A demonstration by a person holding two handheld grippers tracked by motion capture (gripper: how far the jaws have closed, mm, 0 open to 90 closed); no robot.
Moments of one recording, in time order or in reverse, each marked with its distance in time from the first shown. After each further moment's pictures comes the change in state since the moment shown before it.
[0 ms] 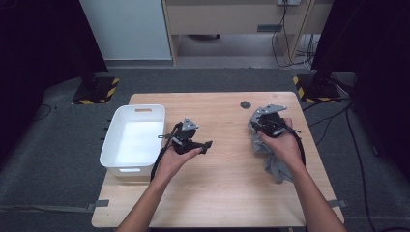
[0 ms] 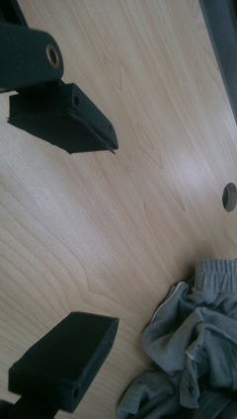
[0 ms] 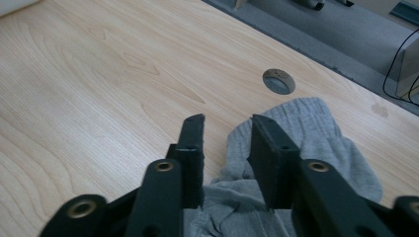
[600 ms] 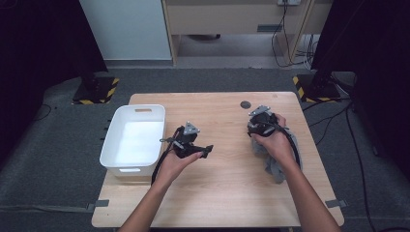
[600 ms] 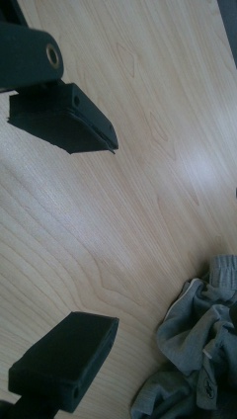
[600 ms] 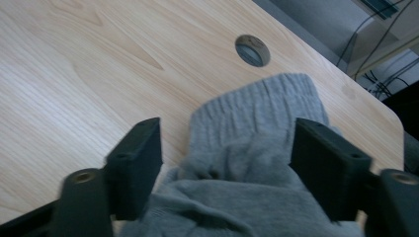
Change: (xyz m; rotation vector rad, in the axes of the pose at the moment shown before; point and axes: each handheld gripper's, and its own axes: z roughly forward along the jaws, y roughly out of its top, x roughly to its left) left arm -0.004 -0.010 0.005 0.018 -0.006 -0.005; right arm 0.001 -0.005 0.041 0.147 -0.166 -0.104
